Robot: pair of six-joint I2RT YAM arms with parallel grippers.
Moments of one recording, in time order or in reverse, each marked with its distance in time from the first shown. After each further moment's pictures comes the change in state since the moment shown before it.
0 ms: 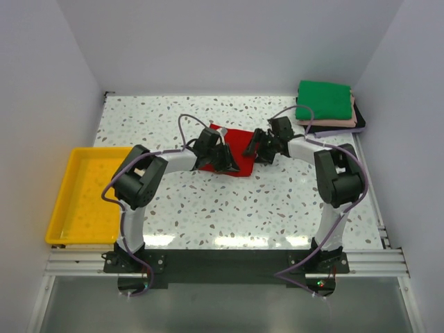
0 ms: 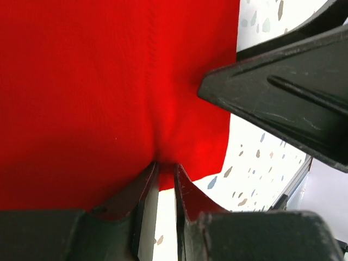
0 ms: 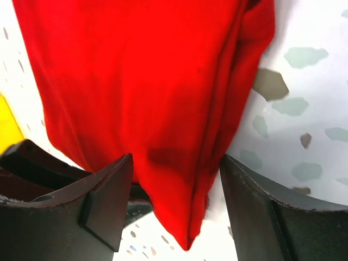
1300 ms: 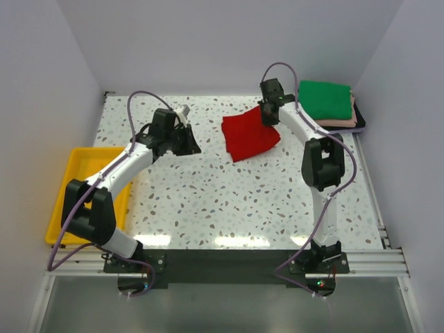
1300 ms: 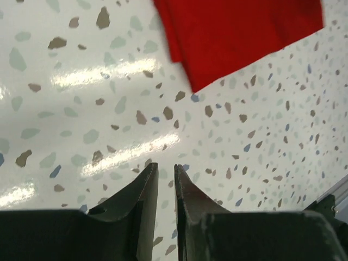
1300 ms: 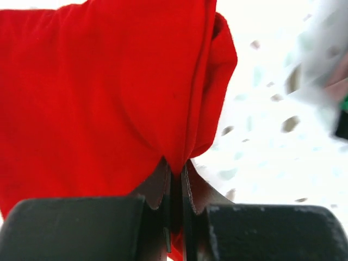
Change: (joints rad) left arm 0.233 -0.491 -0.026 -0.405 -0.097 0.336; right arm 0.025 0.272 0.733 -0.502 0.561 -0.510
